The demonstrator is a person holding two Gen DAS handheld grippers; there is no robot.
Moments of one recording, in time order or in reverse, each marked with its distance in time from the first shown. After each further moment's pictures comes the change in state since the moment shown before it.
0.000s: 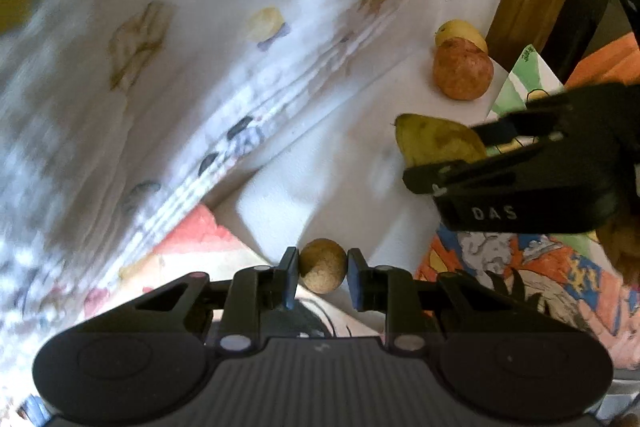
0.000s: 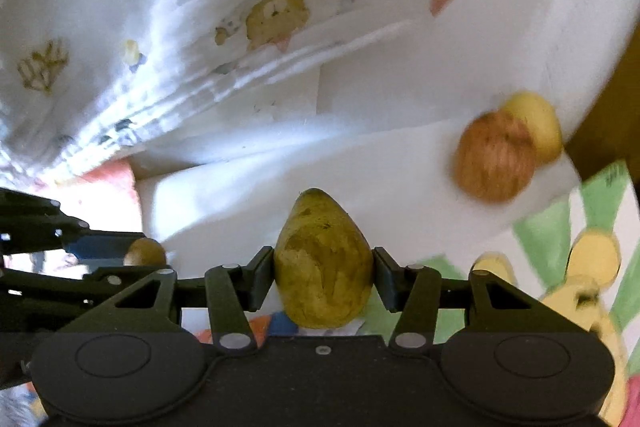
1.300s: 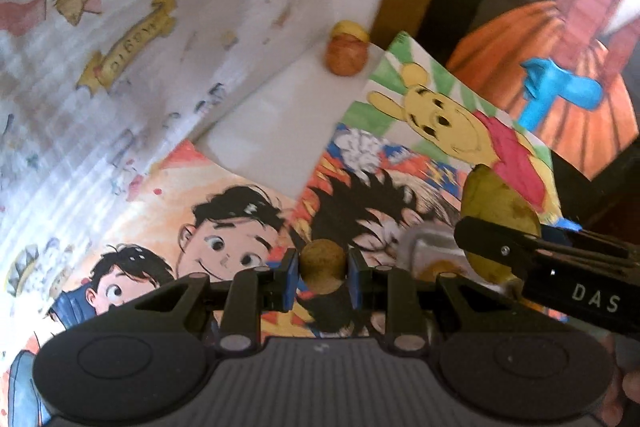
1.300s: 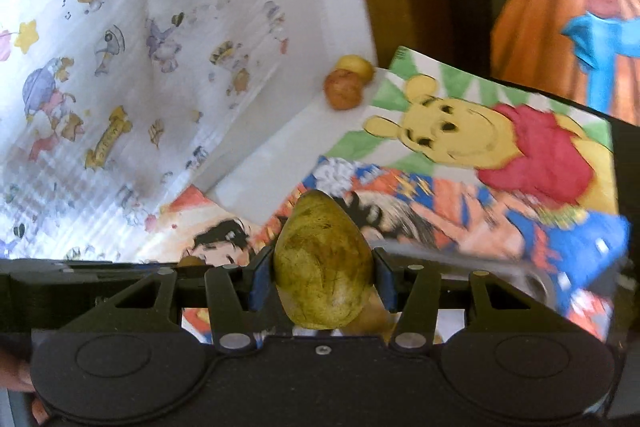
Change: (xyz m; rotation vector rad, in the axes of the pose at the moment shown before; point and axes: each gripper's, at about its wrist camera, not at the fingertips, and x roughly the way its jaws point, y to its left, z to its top) left arm -0.136 0.011 -0.072 0.130 0.013 -0.243; right arm -0.200 0.110 -0.154 0.630 -0.245 -0.230
